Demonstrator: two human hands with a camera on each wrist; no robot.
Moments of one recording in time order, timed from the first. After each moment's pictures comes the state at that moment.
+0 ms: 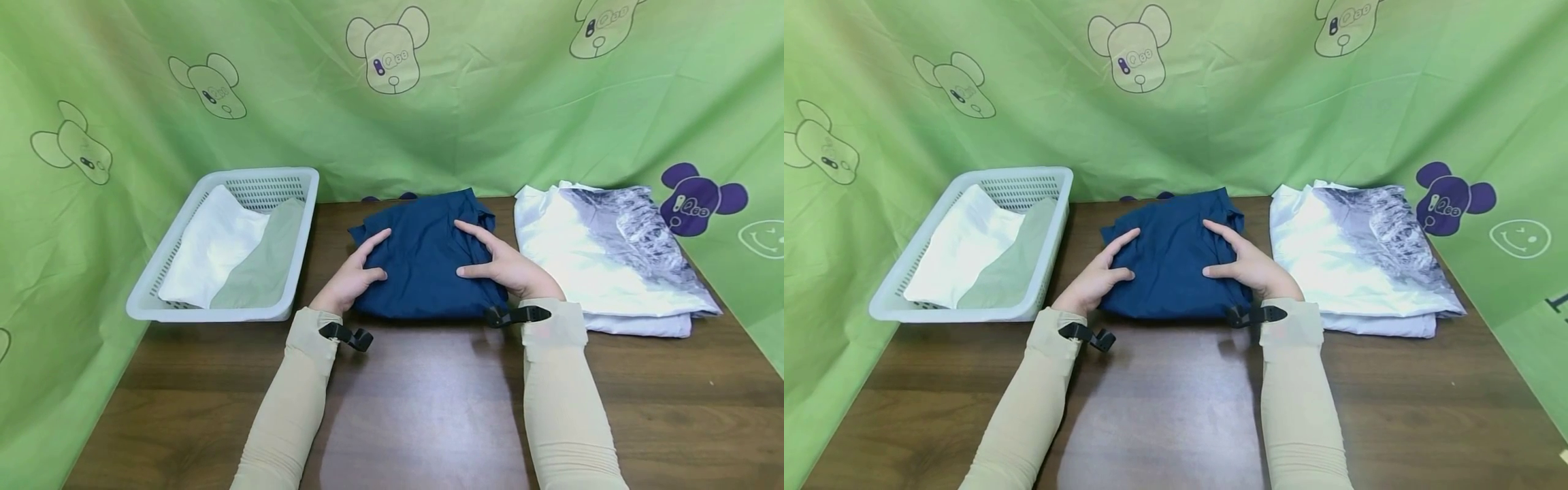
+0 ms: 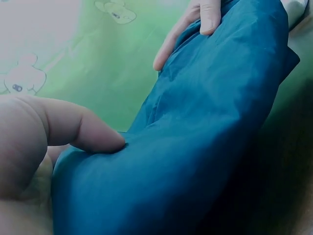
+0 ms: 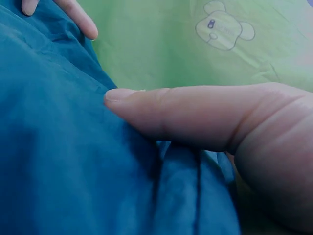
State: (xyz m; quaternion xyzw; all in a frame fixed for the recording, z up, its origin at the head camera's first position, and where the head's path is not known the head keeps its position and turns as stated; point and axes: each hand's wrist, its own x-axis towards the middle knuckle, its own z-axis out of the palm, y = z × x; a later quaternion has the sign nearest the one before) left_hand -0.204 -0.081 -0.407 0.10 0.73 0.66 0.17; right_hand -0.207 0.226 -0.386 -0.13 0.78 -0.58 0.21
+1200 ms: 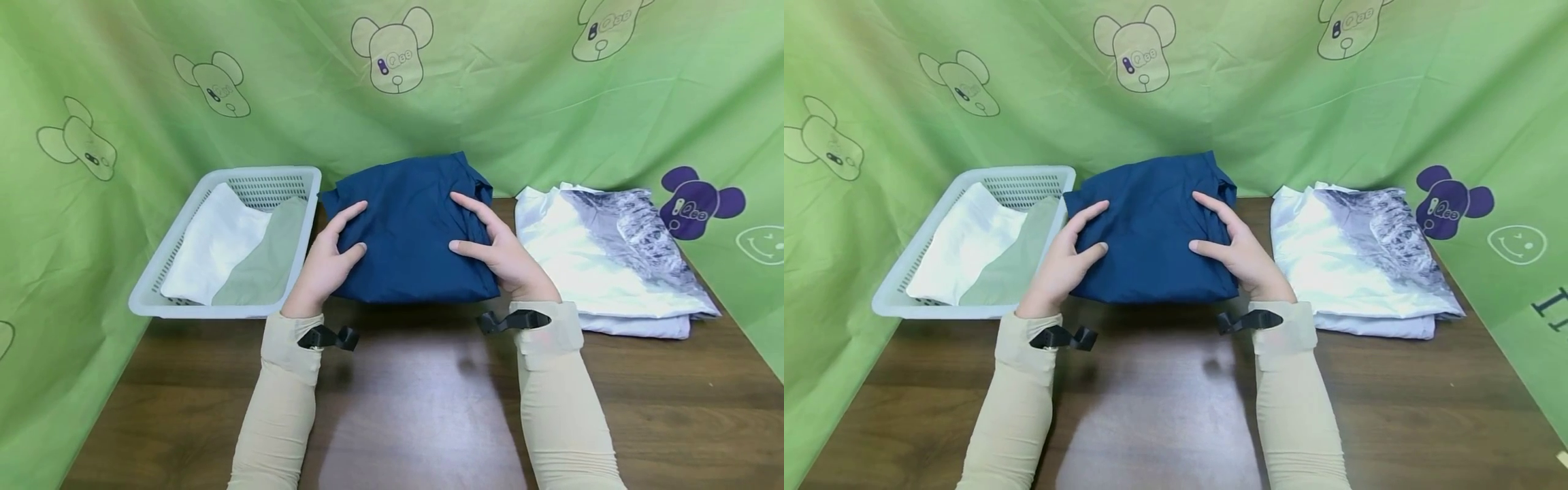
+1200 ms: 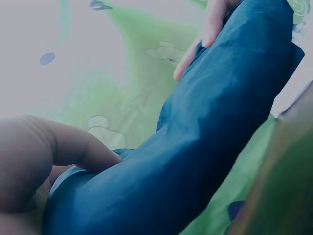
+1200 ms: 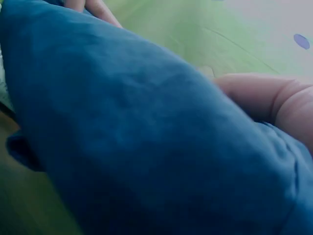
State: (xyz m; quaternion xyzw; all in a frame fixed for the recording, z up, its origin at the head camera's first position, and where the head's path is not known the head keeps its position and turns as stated) left_hand -0.173 -0.105 -0.339 0.15 0.80 0.58 -0.02; right_hand -0.191 0.192 -0.351 -0.17 0.64 -0.74 0.13
